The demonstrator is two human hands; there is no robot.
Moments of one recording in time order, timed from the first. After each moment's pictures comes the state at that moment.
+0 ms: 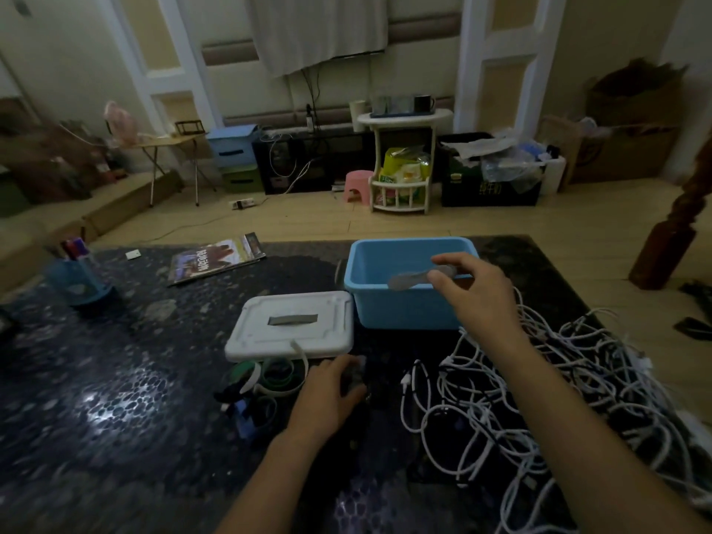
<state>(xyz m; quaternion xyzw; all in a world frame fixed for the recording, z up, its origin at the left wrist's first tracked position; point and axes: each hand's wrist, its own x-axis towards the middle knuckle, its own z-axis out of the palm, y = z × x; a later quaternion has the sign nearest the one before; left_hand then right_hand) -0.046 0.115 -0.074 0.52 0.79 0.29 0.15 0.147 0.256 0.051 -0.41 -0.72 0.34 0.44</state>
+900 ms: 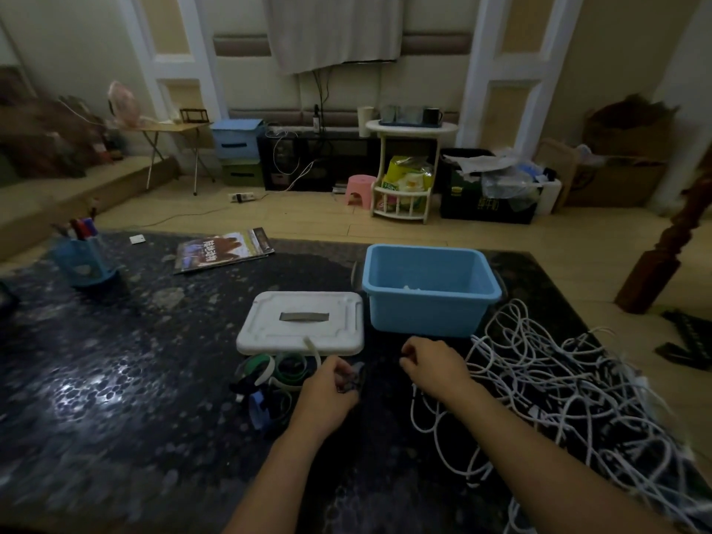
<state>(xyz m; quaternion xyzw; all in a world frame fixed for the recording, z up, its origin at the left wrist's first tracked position) -0.051 0.094 -0.054 0.39 0.79 0.39 0.27 0.092 0.240 -0.039 -0.46 -0.87 0.17 0.06</state>
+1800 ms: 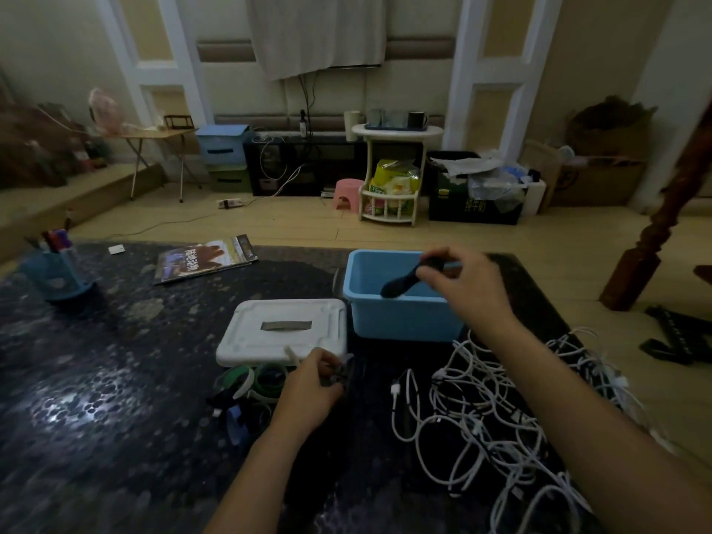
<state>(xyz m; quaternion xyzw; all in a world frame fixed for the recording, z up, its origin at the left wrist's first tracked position) -0.051 0.107 -0.035 0.40 0.77 0.42 0.26 0.129 0.268 0.085 -0.38 -0.78 0.29 0.40</state>
